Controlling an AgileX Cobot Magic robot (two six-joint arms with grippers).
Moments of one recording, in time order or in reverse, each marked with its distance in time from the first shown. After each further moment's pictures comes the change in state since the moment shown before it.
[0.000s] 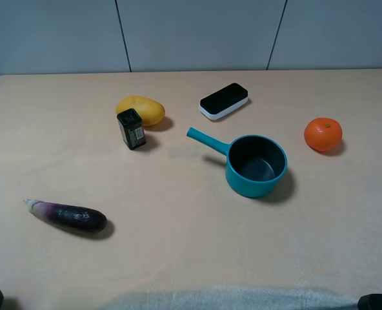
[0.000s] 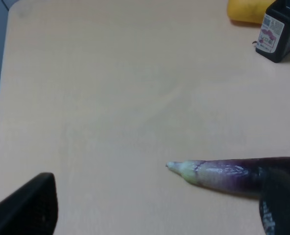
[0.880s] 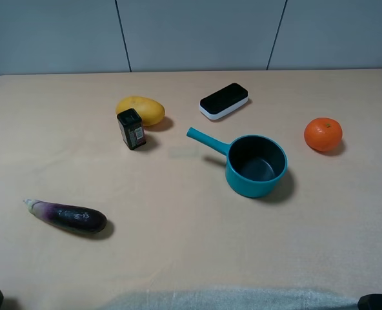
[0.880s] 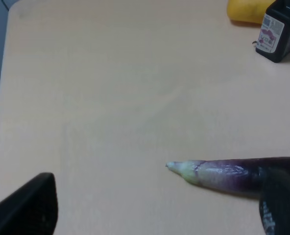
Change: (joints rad) left arm 0.000 0.000 0.000 0.000 0.000 0.000; right arm 0.000 0.000 0.000 0.000 0.000 0.000
